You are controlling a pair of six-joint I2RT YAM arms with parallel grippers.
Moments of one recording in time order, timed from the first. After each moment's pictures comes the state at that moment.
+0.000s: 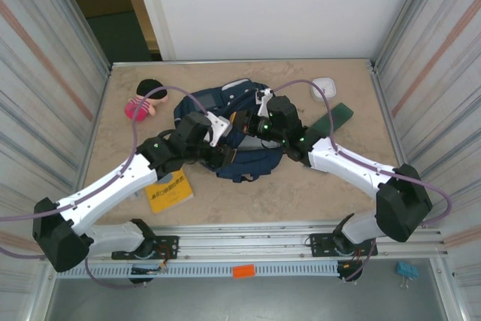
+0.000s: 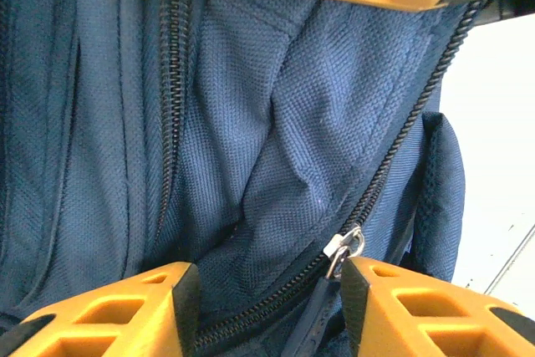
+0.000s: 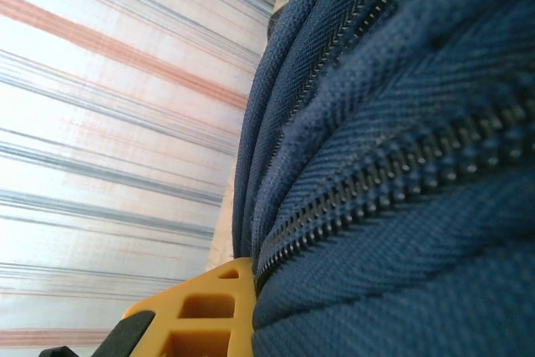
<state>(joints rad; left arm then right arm) -0.79 1.19 1.03 -0.61 0.07 -0.17 0.73 1.42 1.01 0.08 -0.21 0.96</state>
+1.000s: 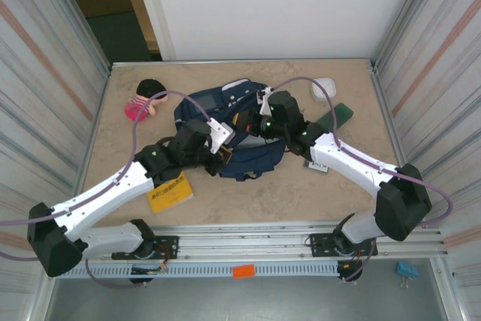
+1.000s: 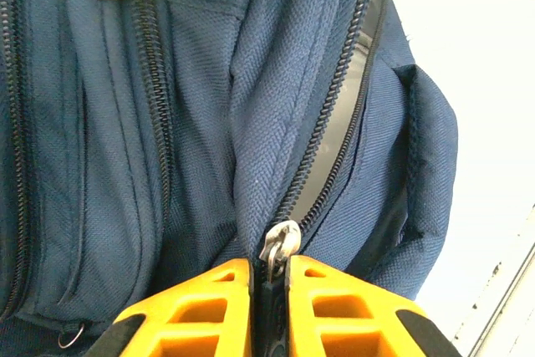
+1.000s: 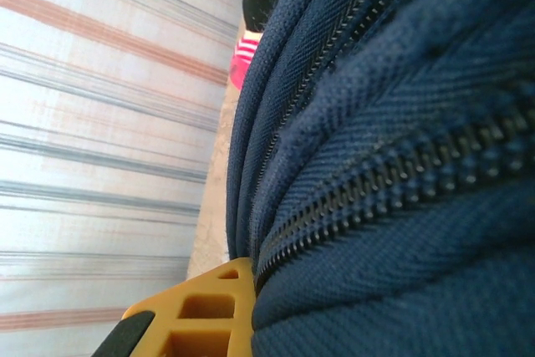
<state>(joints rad) -0.82 1.12 0.97 -0.56 0.03 -0.06 0.69 1.43 1.07 -0.07 -0.29 0.93</state>
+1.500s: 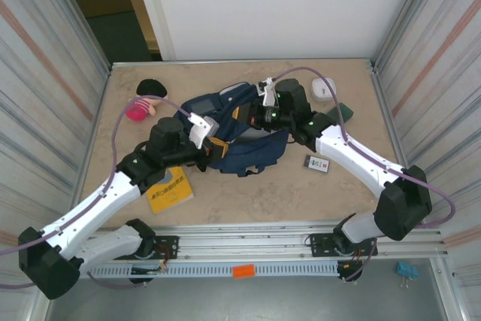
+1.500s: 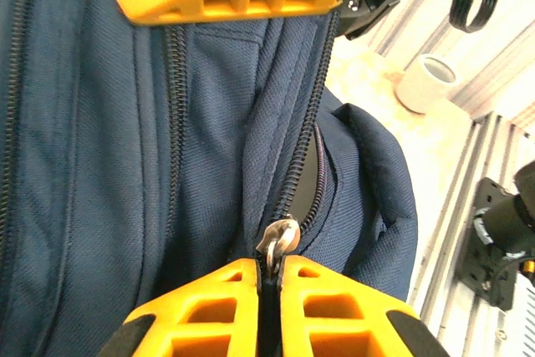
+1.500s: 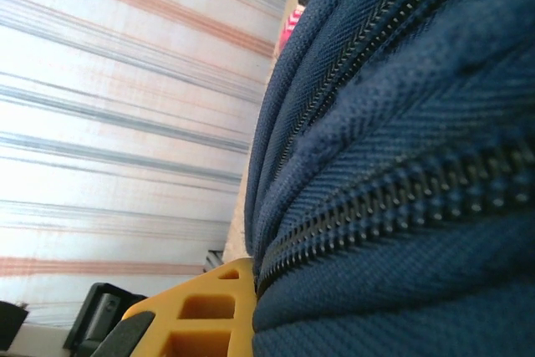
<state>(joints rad) -0.64 0.98 0.82 -0.32 0.40 -0.11 0.63 1.43 1.18 -0.16 -0.49 0.91</state>
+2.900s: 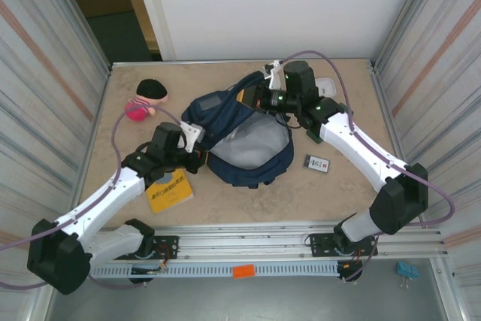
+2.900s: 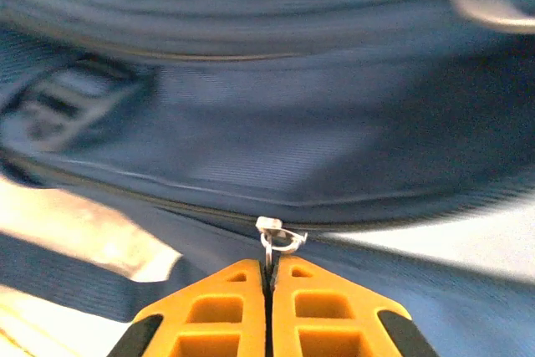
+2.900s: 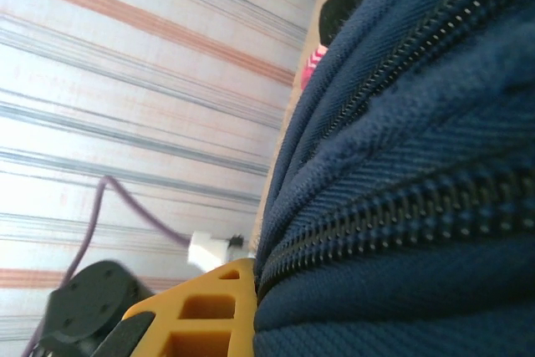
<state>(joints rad) -0.48 1.07 0.72 -0.44 0.22 -0.15 0.55 1.47 1.35 -0.25 -0.56 0.89</state>
